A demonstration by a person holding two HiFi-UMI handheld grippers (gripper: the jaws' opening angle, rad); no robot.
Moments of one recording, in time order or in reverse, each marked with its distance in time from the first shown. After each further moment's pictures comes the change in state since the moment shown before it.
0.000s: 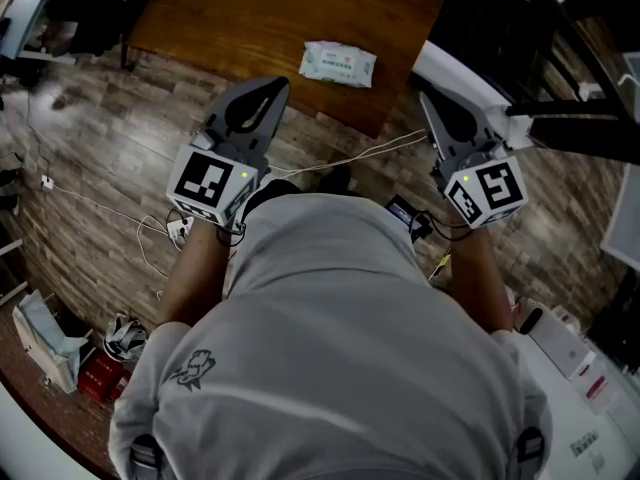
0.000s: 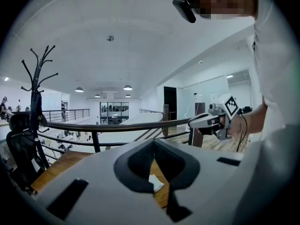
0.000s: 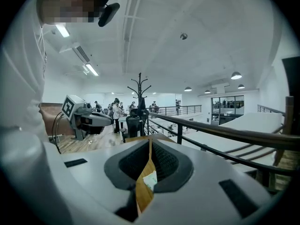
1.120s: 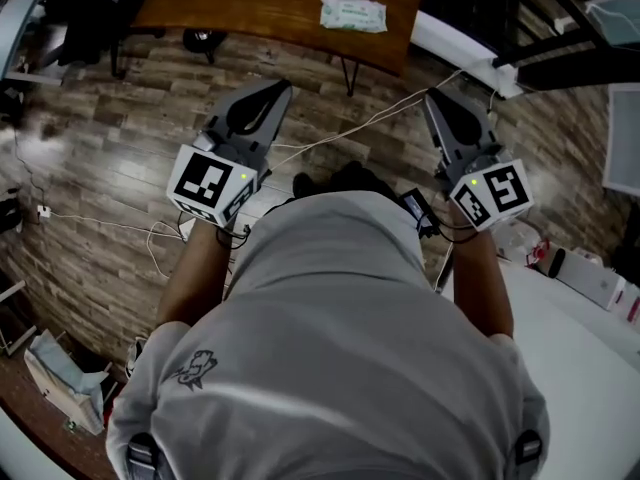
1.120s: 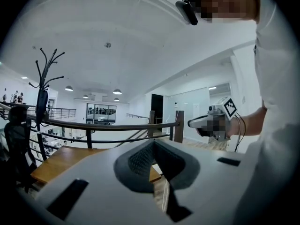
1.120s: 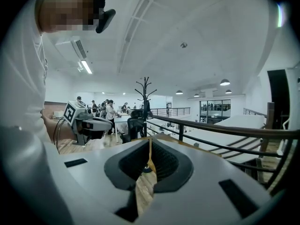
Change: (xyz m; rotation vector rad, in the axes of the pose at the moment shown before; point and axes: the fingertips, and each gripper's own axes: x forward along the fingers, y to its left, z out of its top) left arm -0.223 -0.036 -0.041 -0.023 -0.074 -0.178; right arm -0.071 0.245 0.003 0.023 -0.018 -0.157
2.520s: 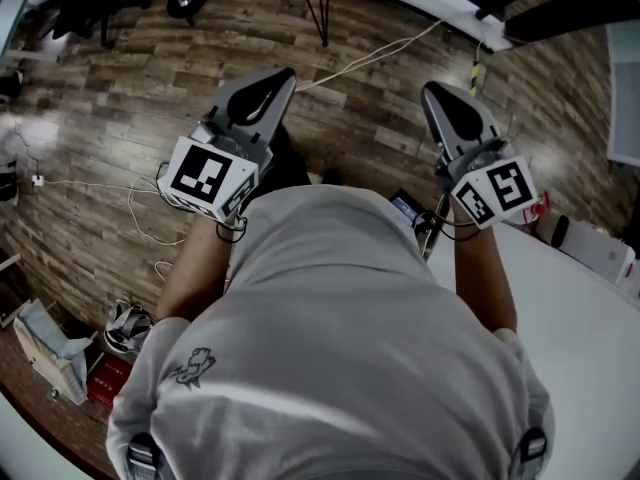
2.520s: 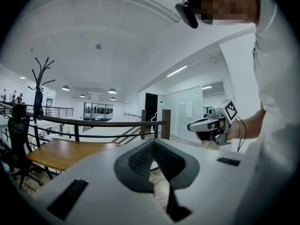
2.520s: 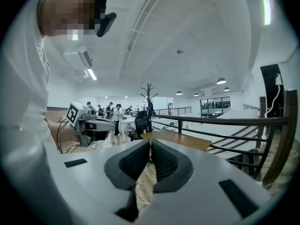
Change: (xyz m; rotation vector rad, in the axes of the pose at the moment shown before) left arm -0.021 -0.306 -0.019 0.000 0.010 -0.017; right arm -0.288 0.030 -0.088 0.048 -0.026 0.036
